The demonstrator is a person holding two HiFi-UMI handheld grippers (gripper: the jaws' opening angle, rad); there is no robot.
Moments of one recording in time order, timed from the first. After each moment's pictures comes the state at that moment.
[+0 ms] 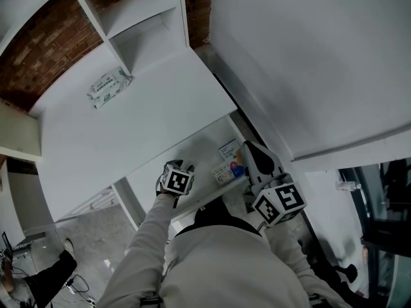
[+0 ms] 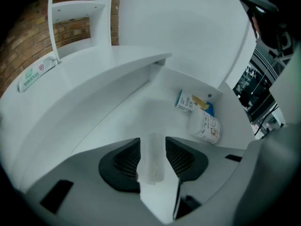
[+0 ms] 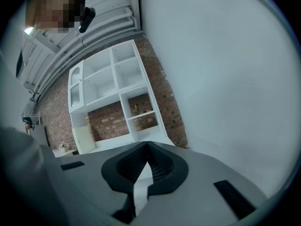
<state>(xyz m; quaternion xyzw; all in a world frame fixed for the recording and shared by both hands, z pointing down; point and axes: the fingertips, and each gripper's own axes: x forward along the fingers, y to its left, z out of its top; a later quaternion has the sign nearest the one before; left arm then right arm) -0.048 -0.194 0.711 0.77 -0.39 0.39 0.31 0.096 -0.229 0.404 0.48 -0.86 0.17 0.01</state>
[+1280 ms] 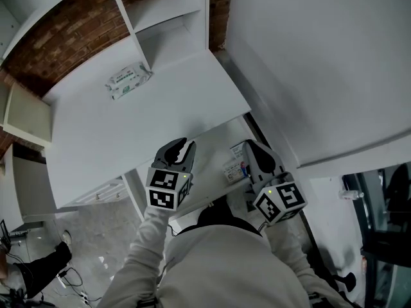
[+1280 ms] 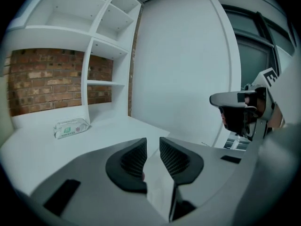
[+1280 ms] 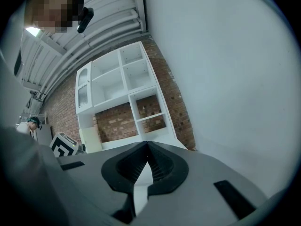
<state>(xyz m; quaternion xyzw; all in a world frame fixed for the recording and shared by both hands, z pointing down) -0.087 -0.216 0.471 0.83 -0.51 0.16 0.15 0.053 -0.208 0.387 0.45 -0.88 0.15 0.00</state>
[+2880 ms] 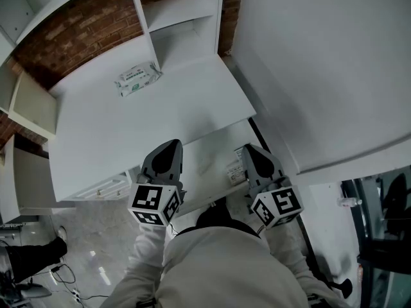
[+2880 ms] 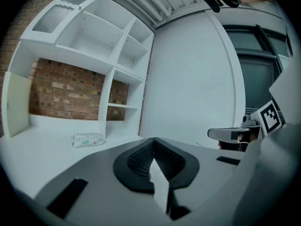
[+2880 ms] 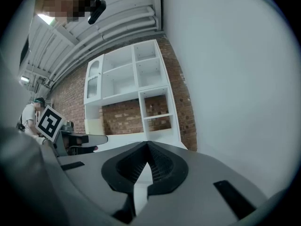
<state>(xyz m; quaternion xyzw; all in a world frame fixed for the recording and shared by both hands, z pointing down) -0.136 -0.178 0.394 0.80 -0.58 0.04 0.11 0.029 -0.187 0.380 0.43 -0.90 0.09 0.04</state>
